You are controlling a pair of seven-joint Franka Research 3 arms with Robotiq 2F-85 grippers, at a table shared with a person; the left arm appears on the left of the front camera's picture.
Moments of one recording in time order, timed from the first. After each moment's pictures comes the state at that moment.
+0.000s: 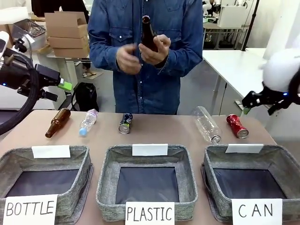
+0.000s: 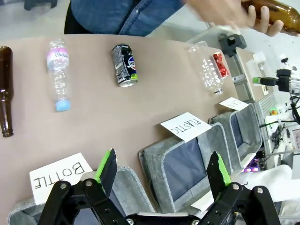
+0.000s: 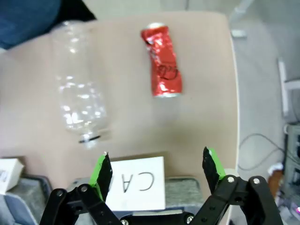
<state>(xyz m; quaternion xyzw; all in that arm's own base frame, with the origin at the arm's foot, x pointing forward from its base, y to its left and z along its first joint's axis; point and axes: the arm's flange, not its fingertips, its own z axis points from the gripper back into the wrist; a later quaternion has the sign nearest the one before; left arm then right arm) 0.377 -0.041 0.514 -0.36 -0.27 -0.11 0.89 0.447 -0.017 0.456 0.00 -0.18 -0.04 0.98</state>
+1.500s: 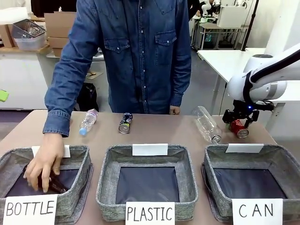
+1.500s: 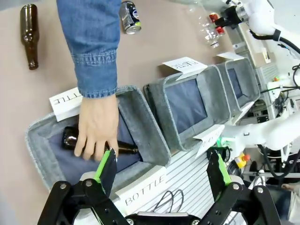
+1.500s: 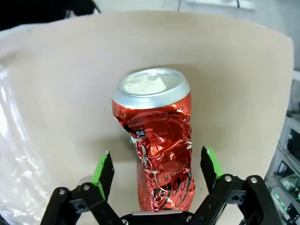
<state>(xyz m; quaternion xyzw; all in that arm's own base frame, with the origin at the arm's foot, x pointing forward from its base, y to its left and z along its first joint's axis) 0.255 0.041 0.565 -0.33 -0.22 -0.15 0.90 0.607 -0.025 0.309 -0.02 -0.03 -0.01 1.00</state>
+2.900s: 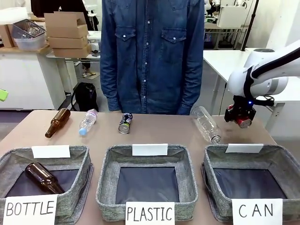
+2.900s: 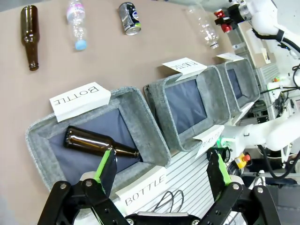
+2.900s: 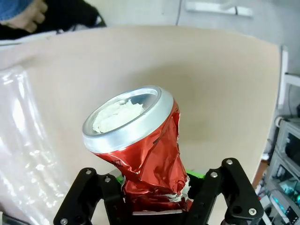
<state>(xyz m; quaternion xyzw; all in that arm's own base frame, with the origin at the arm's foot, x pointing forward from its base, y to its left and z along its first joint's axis) 0.254 0.041 0.567 -0.33 -0.23 -0.15 0.90 0.606 -0.022 0.339 -0.02 -0.05 -0.01 1.00</state>
